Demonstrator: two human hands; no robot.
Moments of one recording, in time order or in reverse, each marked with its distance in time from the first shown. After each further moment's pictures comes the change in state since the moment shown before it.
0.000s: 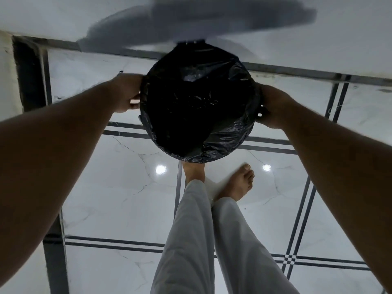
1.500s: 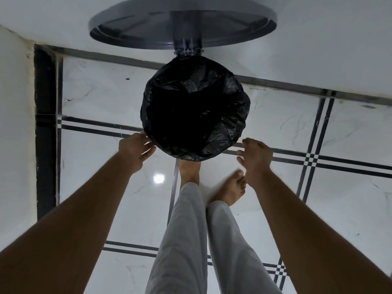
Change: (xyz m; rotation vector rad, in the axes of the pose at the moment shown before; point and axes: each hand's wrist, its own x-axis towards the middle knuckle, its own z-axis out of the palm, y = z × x) left_hand -0.109 -0.097 0.051 -0.417 0.099 -0.204; right_hand -0.067 0.119 0.002 0.063 0.414 -0.084
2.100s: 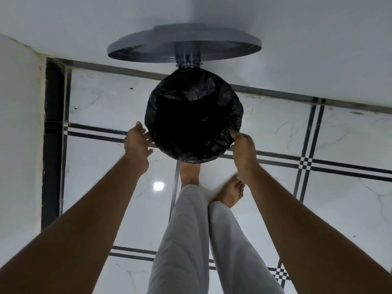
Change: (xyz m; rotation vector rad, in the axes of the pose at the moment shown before) left_hand -0.046 0.022 0.021 -0.119 0.186 0.134; right_hand -0.026 -0.022 0.019 -0.127 -0.122 -0.118
